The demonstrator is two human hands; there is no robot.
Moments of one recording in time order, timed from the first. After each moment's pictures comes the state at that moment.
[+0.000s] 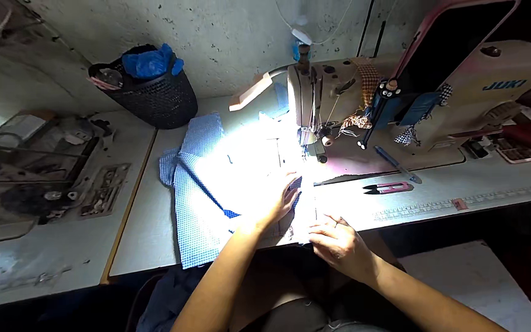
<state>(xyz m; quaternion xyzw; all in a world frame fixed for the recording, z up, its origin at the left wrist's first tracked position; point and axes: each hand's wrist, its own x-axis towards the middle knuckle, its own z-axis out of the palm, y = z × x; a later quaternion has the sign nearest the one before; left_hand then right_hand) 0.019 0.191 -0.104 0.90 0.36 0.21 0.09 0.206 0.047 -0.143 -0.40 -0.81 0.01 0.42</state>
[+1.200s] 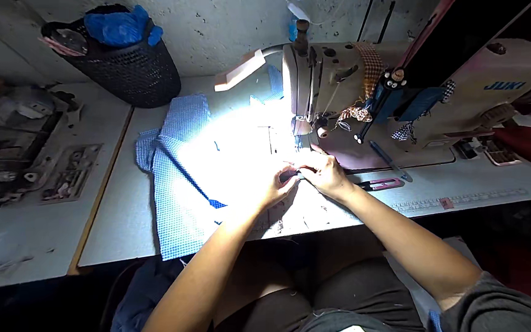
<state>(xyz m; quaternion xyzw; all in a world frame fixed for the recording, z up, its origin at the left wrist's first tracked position) 0.035 0.202 -0.121 0.85 0.31 0.35 0.25 0.237 0.179 -0.118 -0.41 -0.79 0.11 0.44</state>
